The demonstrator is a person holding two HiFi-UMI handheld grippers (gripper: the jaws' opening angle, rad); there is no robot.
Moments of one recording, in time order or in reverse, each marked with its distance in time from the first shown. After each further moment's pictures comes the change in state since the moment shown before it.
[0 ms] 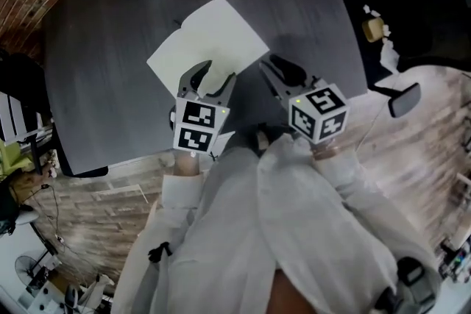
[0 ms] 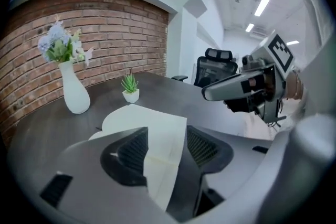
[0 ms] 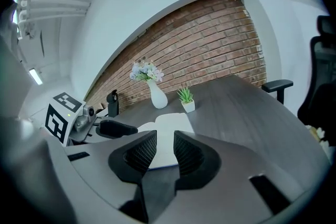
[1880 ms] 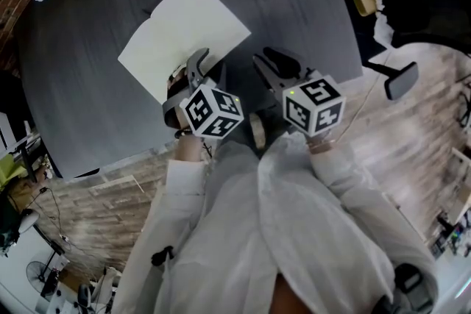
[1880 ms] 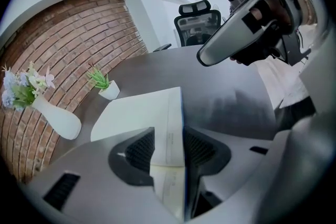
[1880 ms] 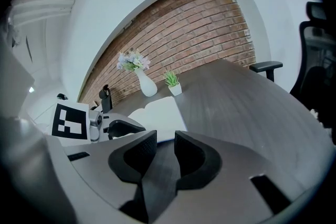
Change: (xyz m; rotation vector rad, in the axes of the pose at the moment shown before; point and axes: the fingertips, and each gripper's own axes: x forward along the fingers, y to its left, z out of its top) left arm 0.073 -0.019 -0.043 0.423 0.274 0.117; right arm -0.004 -0.040 -0.049 0.096 0.104 -0.047
